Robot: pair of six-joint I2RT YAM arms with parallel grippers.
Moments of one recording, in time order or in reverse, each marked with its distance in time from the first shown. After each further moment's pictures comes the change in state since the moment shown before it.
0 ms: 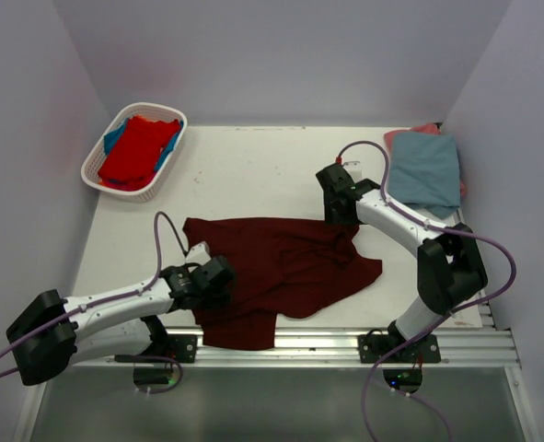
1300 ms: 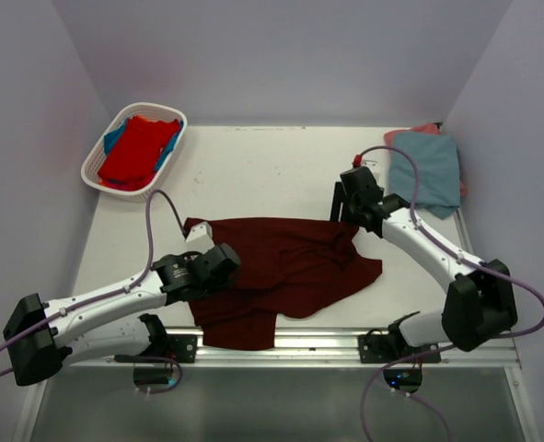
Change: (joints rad) left arm -0.048 -0.038 0.211 -0.160 -0.184 0.067; right arm -0.089 -0.214 -0.167 0.152 -0.176 0.038
